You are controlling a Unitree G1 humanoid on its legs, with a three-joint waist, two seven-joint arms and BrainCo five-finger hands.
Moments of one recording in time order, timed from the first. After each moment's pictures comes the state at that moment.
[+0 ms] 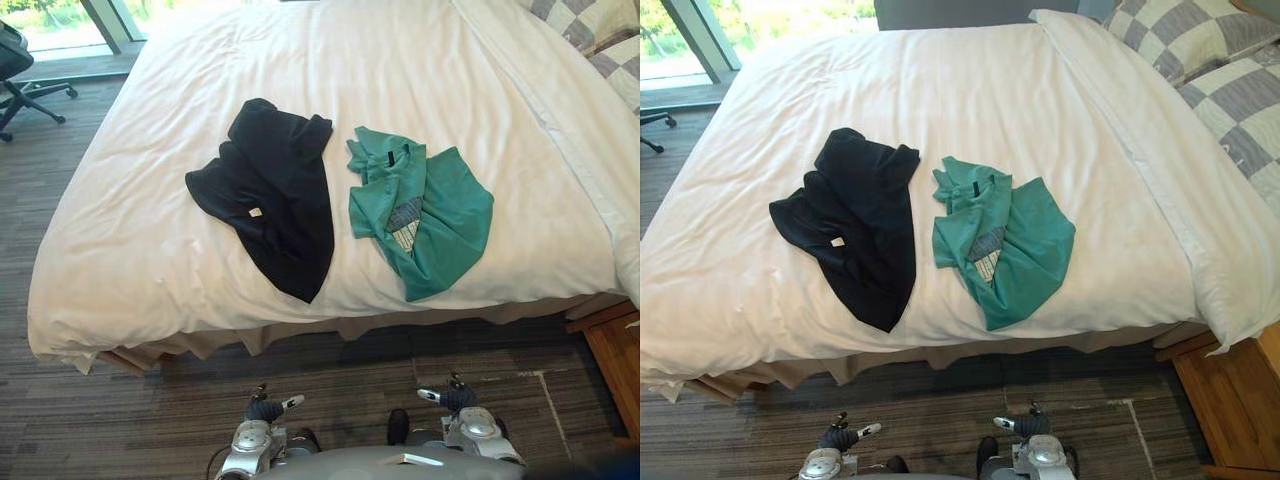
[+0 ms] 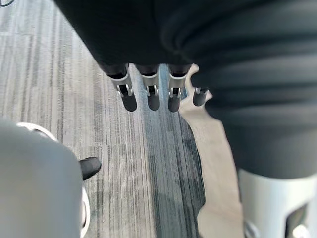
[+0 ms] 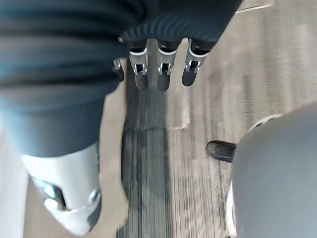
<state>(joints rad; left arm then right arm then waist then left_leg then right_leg) 0.07 0.04 0.15 1.04 -0.01 -0.06 0.20 0.01 -0.04 -0.21 1.04 -0.08 -0.01 -0.16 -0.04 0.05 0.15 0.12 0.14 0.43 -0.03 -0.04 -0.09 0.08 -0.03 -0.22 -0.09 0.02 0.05</state>
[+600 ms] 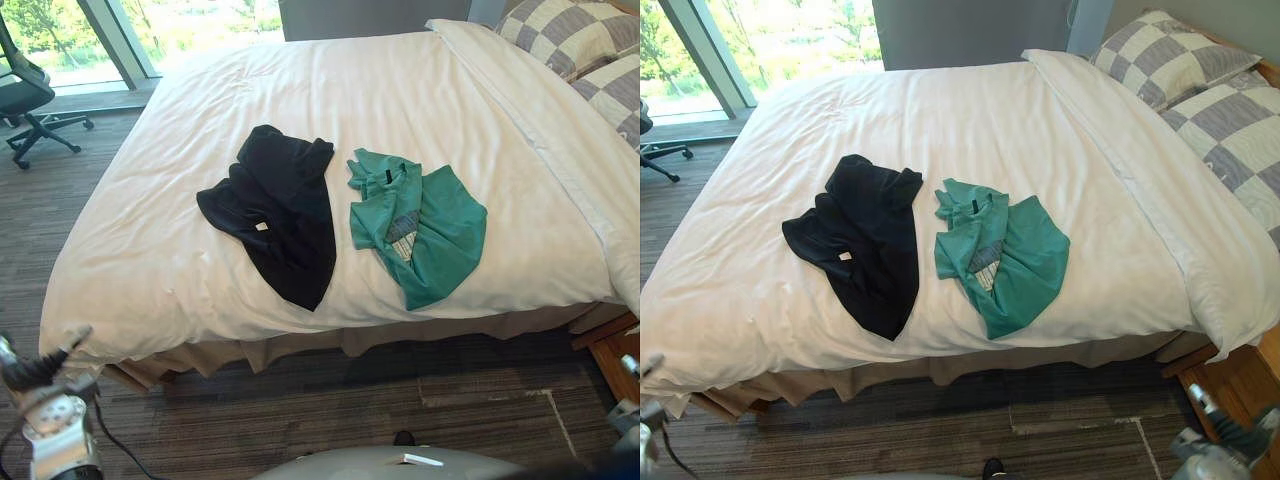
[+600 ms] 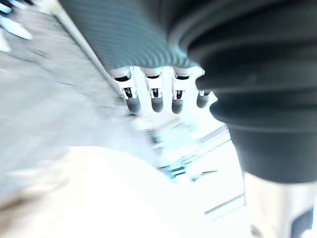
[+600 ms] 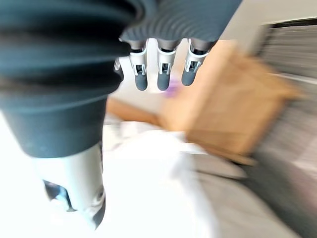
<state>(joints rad) 0.10 0.46 0.70 0.38 -0.09 -0.14 0.33 0.16 -0.30 -0.74 0.25 0.04 -0.07 -0.30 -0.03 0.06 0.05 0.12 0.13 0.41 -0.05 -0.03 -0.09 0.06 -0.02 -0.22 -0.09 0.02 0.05</state>
